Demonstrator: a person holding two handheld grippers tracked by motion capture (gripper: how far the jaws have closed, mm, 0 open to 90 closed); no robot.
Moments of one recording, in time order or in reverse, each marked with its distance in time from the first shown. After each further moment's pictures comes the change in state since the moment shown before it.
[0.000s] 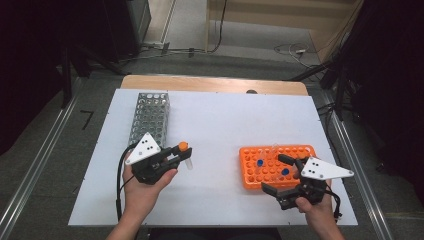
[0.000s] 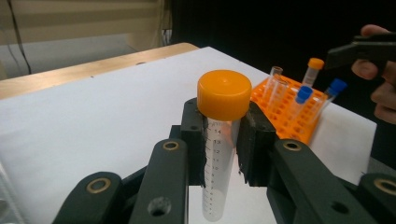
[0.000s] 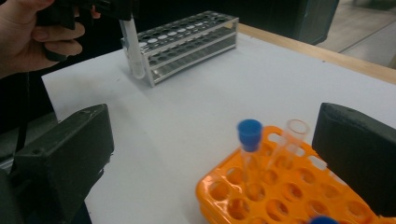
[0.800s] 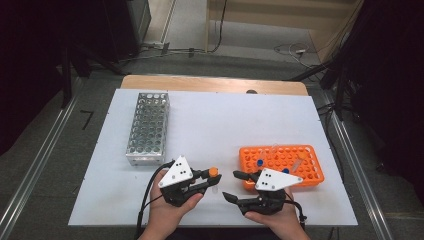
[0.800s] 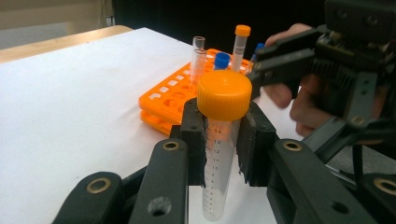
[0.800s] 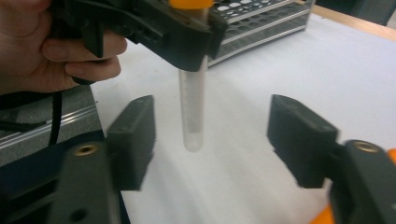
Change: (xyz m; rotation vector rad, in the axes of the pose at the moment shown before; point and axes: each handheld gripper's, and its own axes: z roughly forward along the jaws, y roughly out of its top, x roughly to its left) left arm -0.060 -0.028 0.032 0.062 -0.189 0.067; right arm 0.056 -0.004 0.067 0.094 0.125 -0.074
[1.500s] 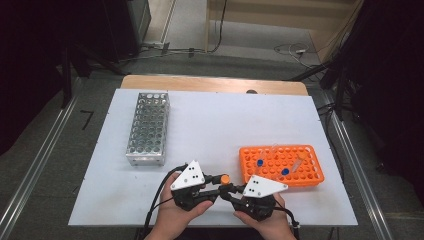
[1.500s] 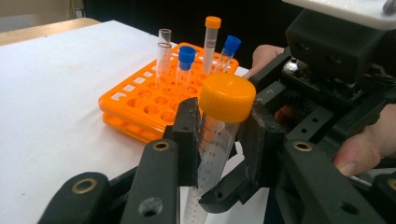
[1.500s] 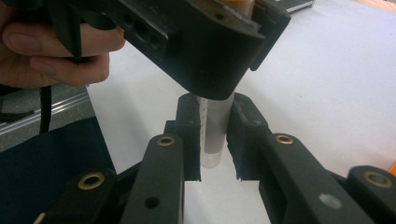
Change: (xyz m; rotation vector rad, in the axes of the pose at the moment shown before) left arm -0.015 -0.003 0.020 0.029 -0.097 0.011; right arm 0.018 -0.012 0.022 0.065 -0.035 0.005
